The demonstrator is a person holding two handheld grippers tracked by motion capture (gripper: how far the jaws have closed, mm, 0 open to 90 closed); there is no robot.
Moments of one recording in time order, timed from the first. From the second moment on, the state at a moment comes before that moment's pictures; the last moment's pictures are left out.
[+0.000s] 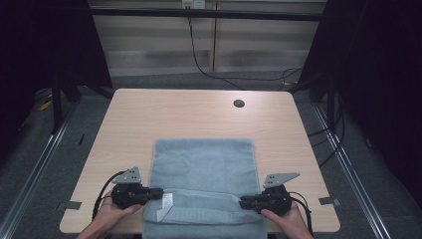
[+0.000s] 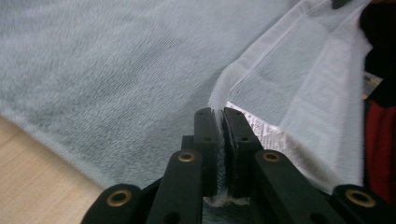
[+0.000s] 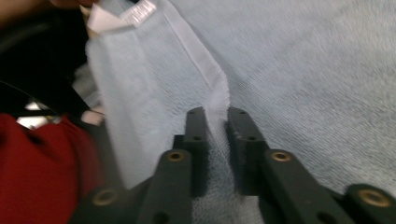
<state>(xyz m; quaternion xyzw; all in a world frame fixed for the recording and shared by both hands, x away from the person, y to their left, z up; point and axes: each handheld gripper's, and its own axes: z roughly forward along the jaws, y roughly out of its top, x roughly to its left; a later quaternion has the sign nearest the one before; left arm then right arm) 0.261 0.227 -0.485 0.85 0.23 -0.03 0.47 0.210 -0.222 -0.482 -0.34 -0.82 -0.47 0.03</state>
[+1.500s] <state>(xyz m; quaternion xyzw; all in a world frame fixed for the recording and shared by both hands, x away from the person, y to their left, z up) 0.360 0.209 -0.505 0.83 0.35 0.05 0.43 0.326 -0.197 -0.502 -0.40 -0.82 -0.40 -0.07</state>
